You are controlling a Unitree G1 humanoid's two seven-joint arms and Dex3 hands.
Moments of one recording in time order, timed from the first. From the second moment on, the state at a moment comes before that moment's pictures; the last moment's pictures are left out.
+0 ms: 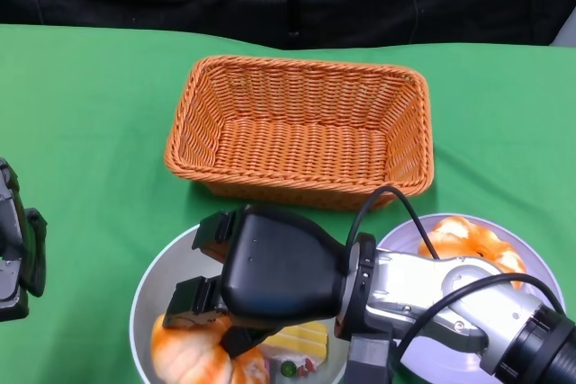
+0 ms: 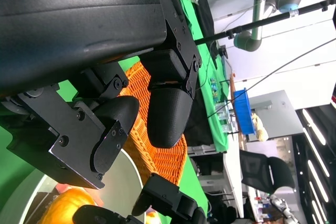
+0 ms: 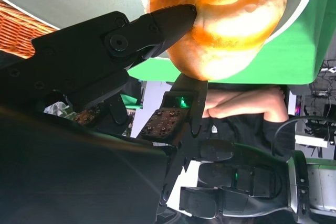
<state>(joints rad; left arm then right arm) 0.10 0.31 0.37 -0.09 -0.46 -0.13 -0.53 -0.63 -0.15 0.78 0.27 -1.09 -0.57 -0.29</state>
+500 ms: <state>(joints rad) 0.10 0.30 0.36 -0.09 -0.45 -0.13 -0.51 -0.61 -0.20 0.67 0.11 -1.00 -0.56 -0.18</state>
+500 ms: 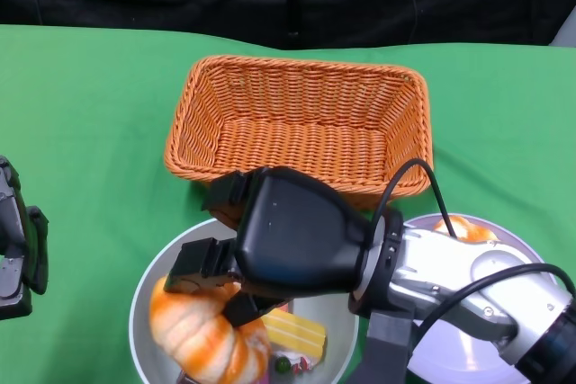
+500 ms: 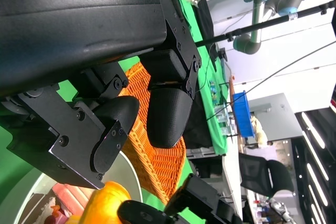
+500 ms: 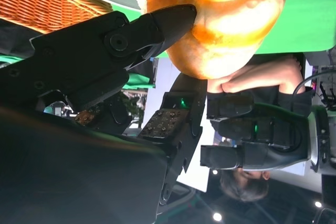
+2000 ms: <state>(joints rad) 0.08 0.29 0.35 -0.03 -0.51 -0.15 -0.59 -0.54 -0.40 0.30 -0.18 -0.80 -0.58 -0.03</state>
